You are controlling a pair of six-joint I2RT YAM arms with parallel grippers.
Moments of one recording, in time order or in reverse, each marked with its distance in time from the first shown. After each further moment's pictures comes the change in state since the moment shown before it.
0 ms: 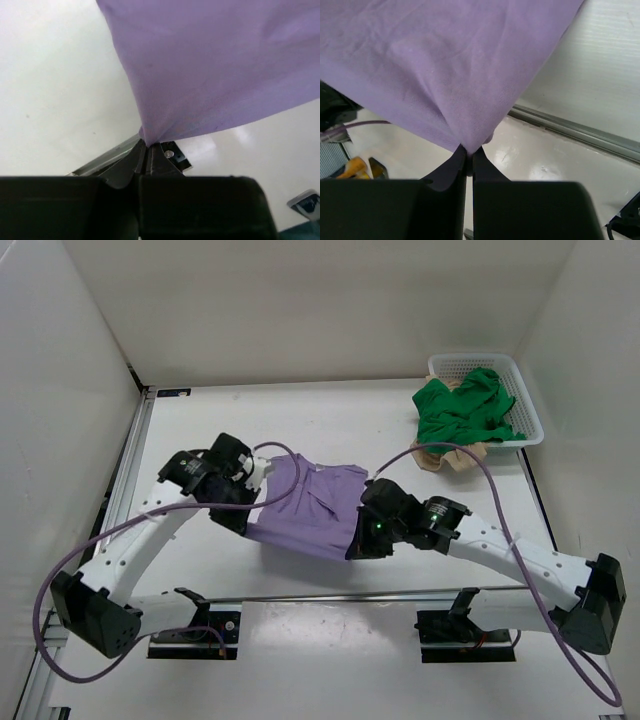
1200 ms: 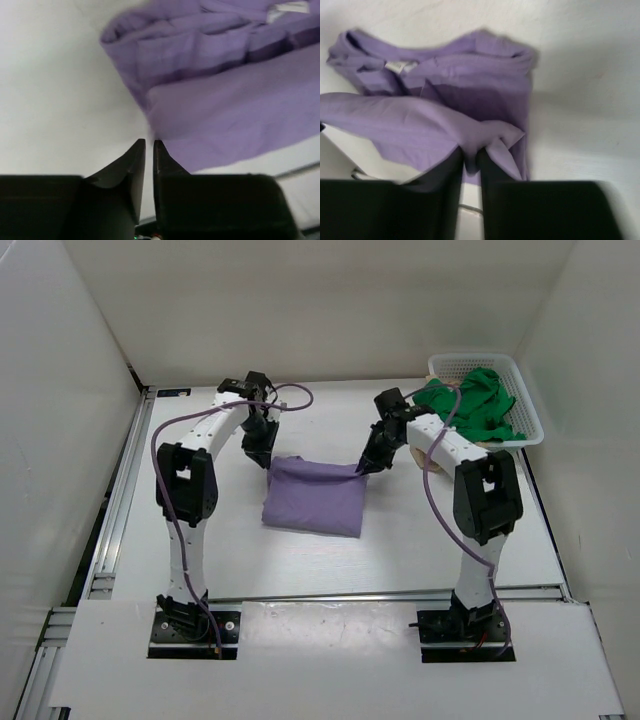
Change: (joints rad) left arm 0.220 0.930 0.751 0.079 0.066 -0.003; right arm -0.595 0.787 0.592 -0.017 -0.151 -0.209
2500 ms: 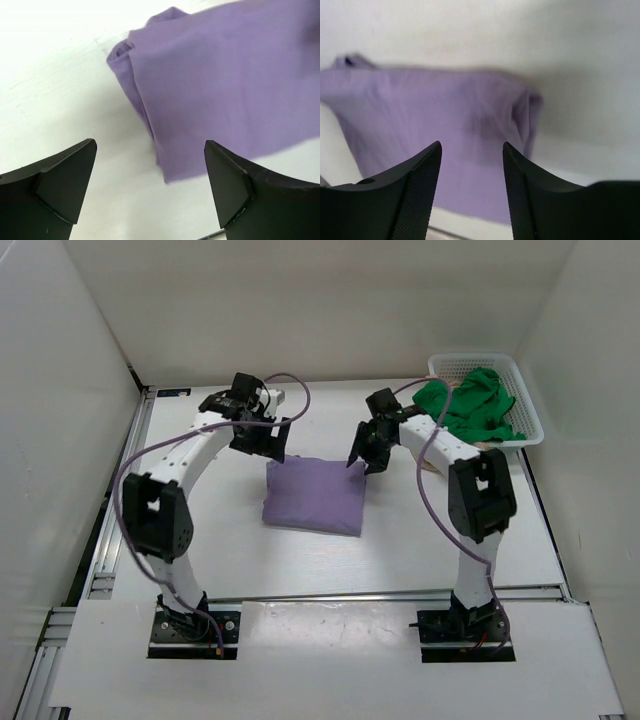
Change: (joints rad) left arm -0.043 -0.278 -0.319 0.334 -0.065 0.005; right arm 0.030 0.125 0.107 0.056 0.077 -0.079
